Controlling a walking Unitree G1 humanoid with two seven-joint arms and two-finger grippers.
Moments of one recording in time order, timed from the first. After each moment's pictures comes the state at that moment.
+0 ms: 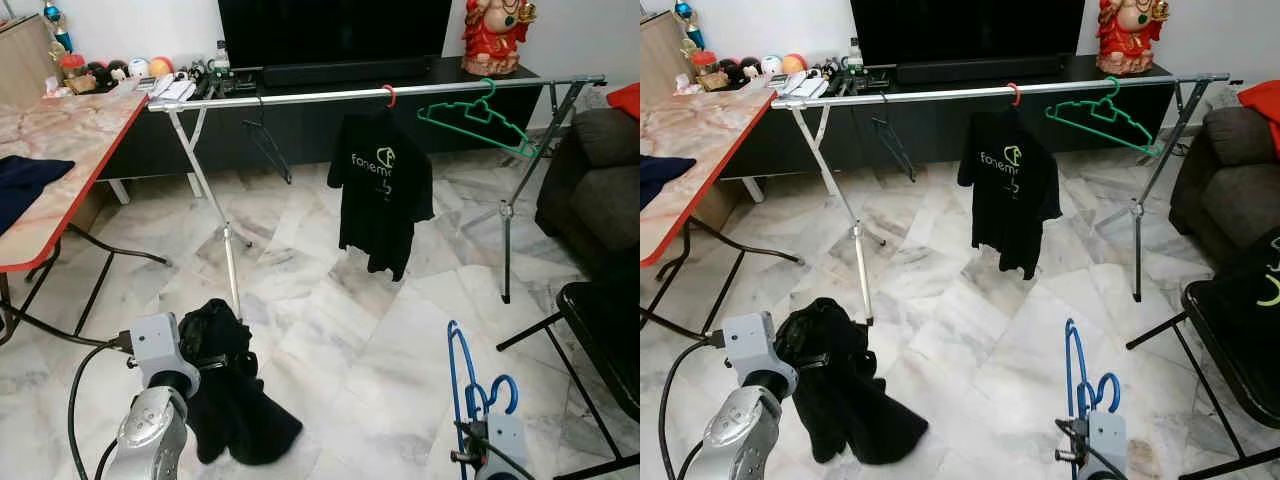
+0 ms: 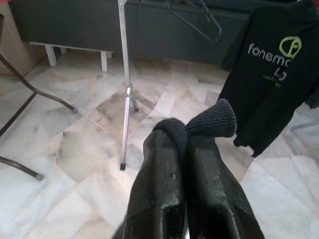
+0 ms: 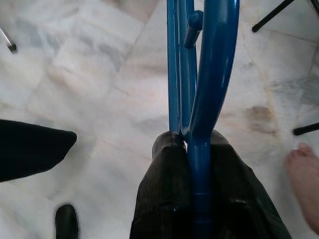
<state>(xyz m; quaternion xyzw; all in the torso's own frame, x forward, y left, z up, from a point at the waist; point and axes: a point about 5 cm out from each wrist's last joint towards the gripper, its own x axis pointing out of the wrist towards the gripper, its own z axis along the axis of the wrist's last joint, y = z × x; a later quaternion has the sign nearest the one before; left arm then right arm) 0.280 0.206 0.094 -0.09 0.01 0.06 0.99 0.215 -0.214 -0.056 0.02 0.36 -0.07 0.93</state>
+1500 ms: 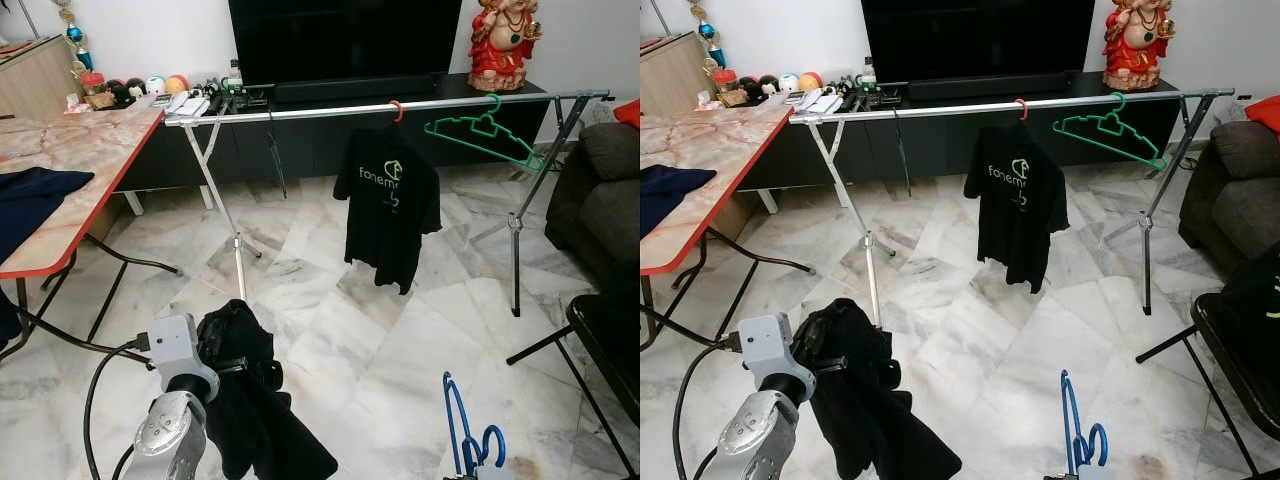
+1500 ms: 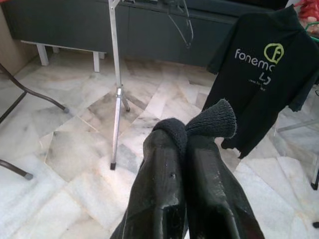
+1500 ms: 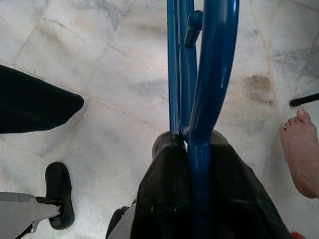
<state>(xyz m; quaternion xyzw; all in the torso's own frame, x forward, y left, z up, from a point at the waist) 0.273 0.179 0.100 -0.11 0.03 0.03 0.99 0.165 -0.204 -0.086 -0.01 0.42 -0.08 0.90</state>
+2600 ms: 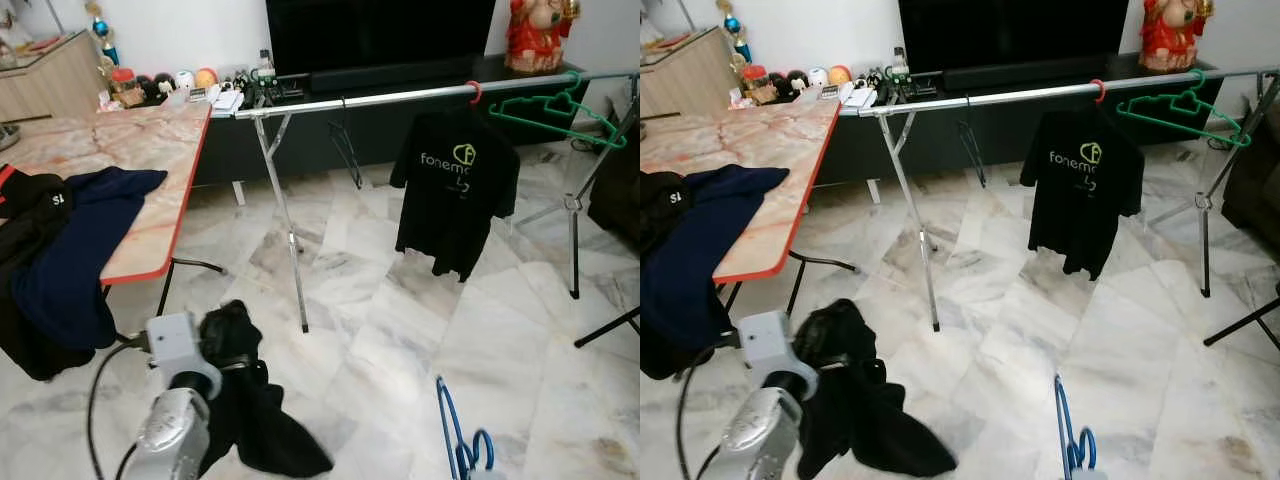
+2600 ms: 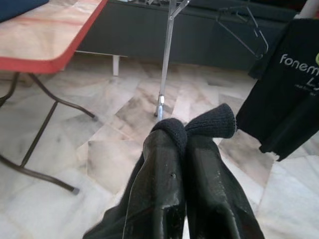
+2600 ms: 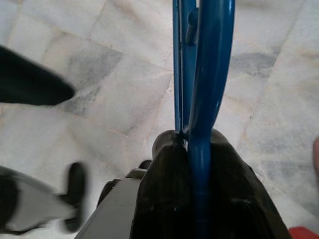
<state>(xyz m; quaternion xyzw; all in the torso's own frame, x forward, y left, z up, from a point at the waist) 0.274 0.176 0.102 -0.11 0.03 0.03 0.99 0.157 -0.198 -0.091 -0.02 0.44 -0.05 0.90</state>
